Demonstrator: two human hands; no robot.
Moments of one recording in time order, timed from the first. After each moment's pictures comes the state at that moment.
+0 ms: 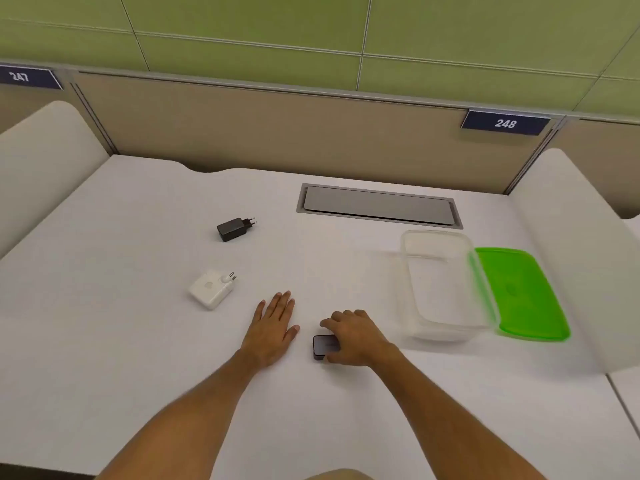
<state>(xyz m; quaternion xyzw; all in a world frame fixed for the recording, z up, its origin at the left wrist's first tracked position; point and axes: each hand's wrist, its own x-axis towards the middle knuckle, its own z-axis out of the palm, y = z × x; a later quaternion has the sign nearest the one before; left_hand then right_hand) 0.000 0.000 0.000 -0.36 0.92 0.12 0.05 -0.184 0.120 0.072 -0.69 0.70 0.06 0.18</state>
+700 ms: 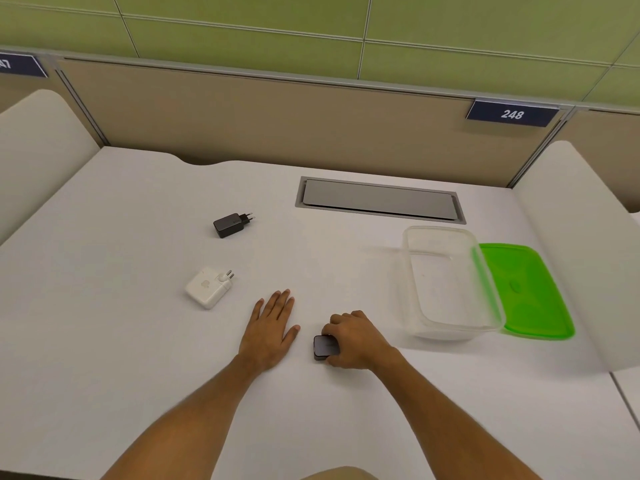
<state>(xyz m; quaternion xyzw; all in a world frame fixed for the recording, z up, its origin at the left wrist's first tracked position) 0.003 0.000 -0.006 -0.38 0.92 0.10 0.01 -0.184 0.116 0.063 -0.70 0.69 0.04 0.17</state>
